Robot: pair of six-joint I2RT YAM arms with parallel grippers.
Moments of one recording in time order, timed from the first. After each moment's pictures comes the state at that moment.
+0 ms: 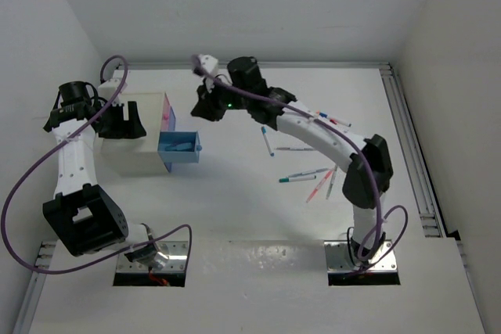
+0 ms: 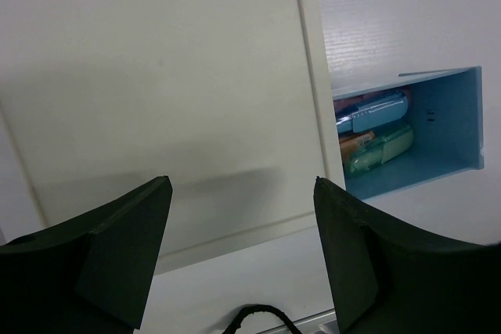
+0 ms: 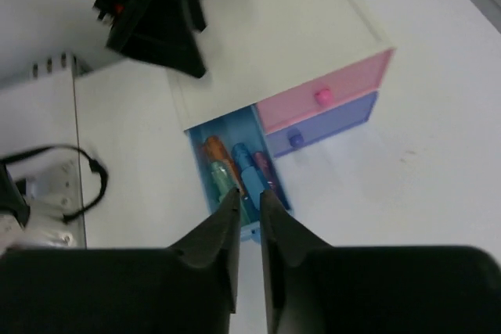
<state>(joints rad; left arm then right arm) 0.43 1.36 1.28 -0.90 0.50 0.35 0.82 1.95 1.80 -0.21 -0.46 -0.06</state>
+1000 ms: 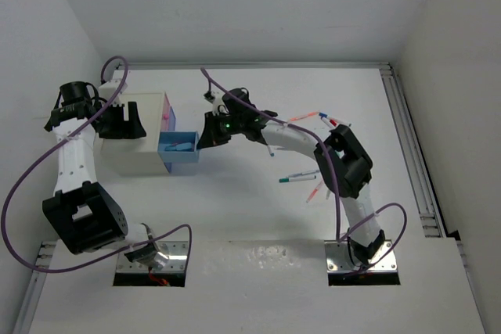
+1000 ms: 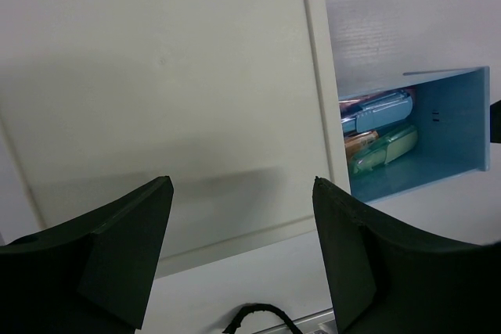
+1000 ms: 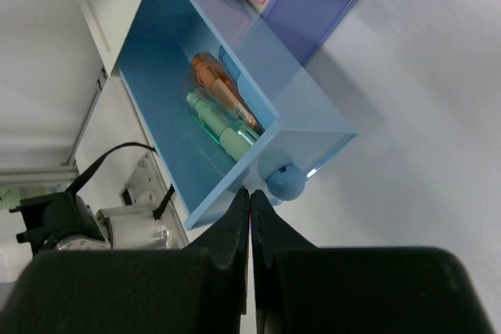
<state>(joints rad) 0.43 1.38 1.28 -0.90 0.49 0.35 0.78 2.09 1.55 -0.03 -0.53 0.54</state>
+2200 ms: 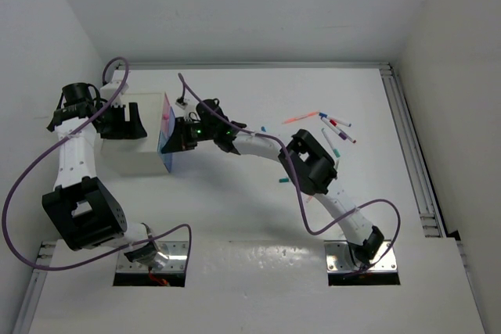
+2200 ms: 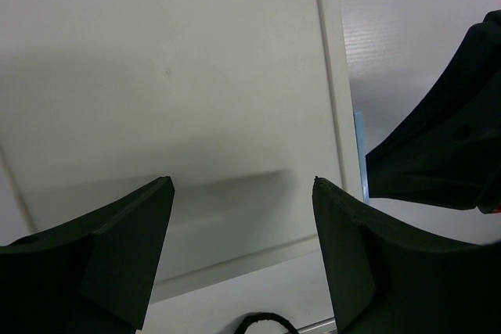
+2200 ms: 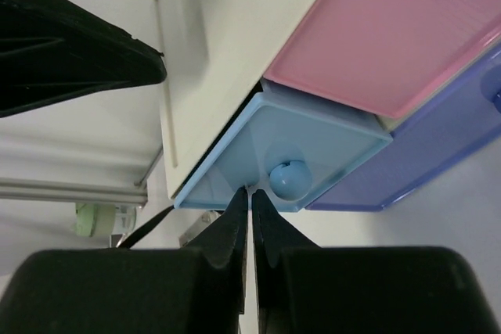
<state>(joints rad) 0.43 1.40 1.25 -0.86 0.49 0.35 0.89 2.42 1.83 0.30 -0.62 0.79</state>
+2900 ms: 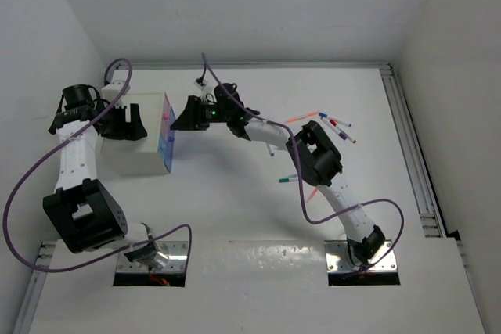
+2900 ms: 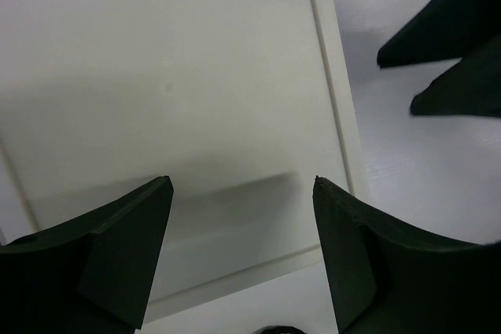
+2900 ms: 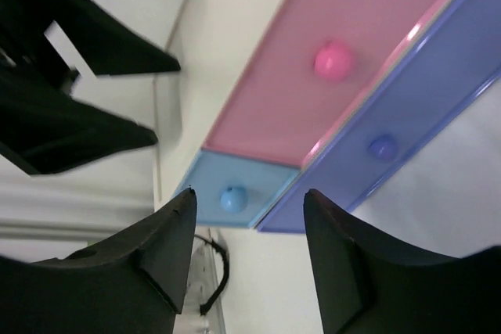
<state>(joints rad) 0.43 1.39 1.23 -0.81 0.51 0.39 0.78 2.44 1.85 0.35 -0.64 0.84</state>
